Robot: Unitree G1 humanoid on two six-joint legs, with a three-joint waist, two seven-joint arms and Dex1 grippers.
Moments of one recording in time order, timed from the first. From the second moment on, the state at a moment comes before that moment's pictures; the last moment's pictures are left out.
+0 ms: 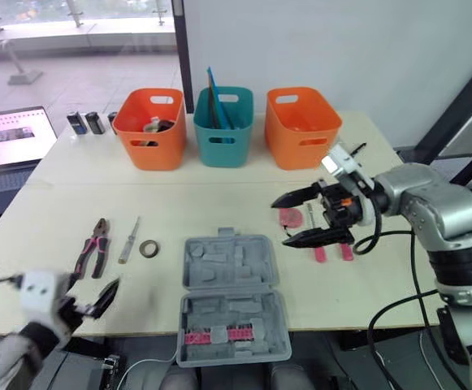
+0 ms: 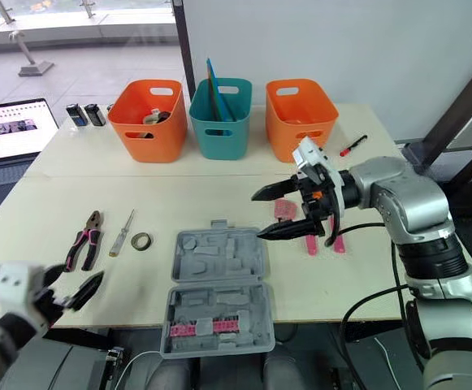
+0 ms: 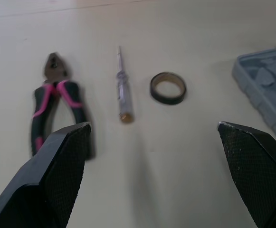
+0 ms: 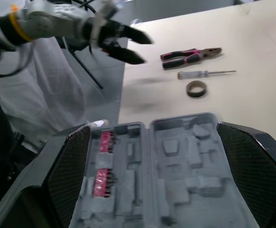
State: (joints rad) left arm 0.32 0.53 0.42 -0.53 -0.48 0.58 -0.44; right arm -0.73 -0.78 0.09 -0.11 0.56 0.76 1.46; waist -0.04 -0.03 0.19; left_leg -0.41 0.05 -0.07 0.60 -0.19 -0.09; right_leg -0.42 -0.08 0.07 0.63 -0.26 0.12
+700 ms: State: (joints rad) left arm -0.17 0.42 0.12 -0.32 -0.34 0.99 -0.17; right arm -0.65 -0.85 0.04 -0.22 0.61 0.82 1.30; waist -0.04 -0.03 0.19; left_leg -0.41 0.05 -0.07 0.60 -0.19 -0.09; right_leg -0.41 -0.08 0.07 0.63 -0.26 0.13
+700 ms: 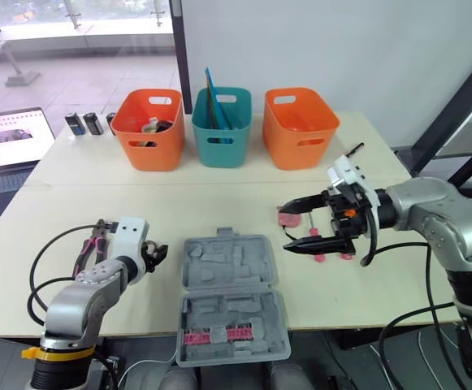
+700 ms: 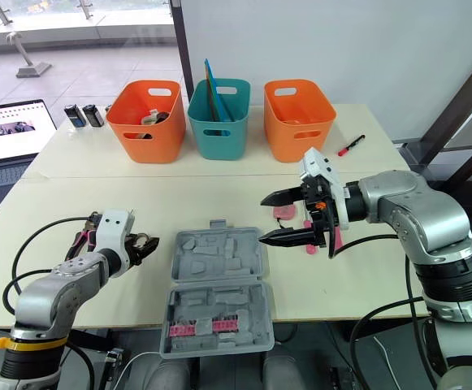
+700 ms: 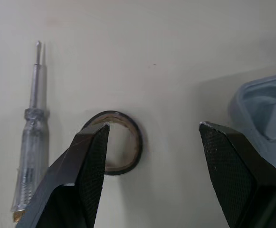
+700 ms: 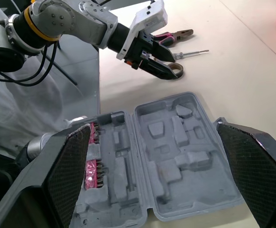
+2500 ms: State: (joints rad) left arm -0.72 0.85 -0.39 0.03 -0.24 0.51 -1.34; right arm -0.54 -0.80 0.06 -0.39 0.65 0.84 1.12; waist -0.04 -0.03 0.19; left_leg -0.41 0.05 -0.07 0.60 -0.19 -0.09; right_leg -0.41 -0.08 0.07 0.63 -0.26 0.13
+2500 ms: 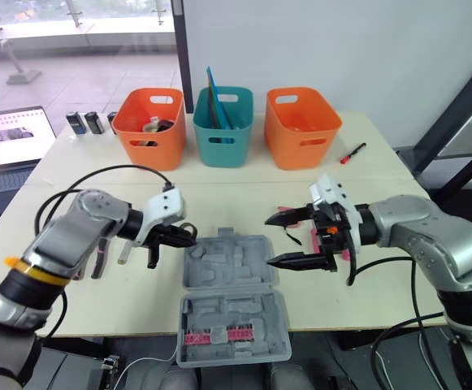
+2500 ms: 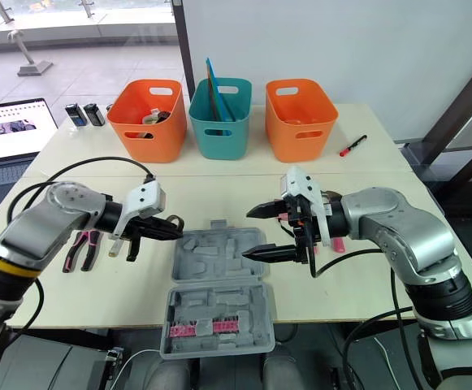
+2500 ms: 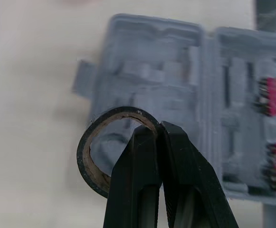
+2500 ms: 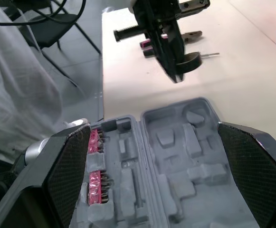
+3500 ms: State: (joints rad) left arm -0.83 0.59 -0.45 0.61 0.03 0.21 -1.41; right arm -0.52 -0.77 0.00 -0.49 0.79 0.91 0.92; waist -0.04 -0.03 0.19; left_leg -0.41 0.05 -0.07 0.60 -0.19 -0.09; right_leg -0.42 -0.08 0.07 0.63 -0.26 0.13
